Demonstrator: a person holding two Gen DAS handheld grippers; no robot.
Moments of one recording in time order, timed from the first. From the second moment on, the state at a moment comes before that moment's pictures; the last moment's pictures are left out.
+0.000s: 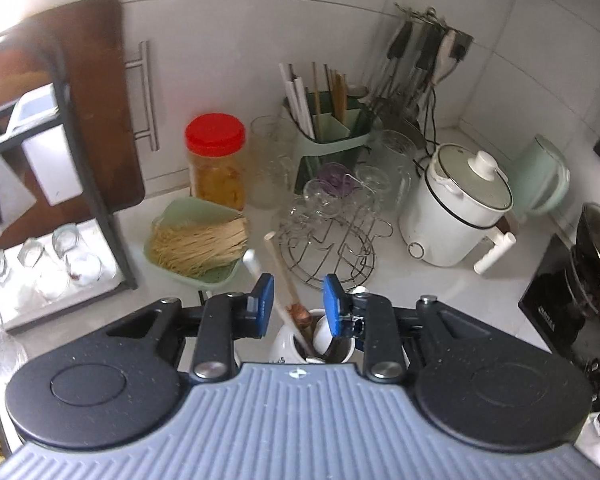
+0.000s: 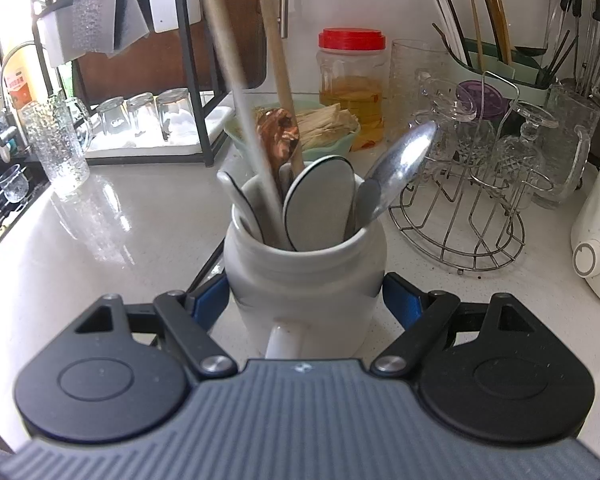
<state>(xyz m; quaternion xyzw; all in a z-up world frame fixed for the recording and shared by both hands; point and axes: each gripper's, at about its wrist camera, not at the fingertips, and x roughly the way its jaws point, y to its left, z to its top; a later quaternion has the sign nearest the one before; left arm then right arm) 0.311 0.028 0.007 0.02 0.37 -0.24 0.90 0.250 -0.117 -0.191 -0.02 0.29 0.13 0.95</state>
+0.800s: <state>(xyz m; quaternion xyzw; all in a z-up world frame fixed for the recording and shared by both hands) 0.375 0.079 -0.156 -0.04 0.47 -0.17 0.87 0.252 -0.117 -0.190 -0.02 0.30 0.12 0.95</state>
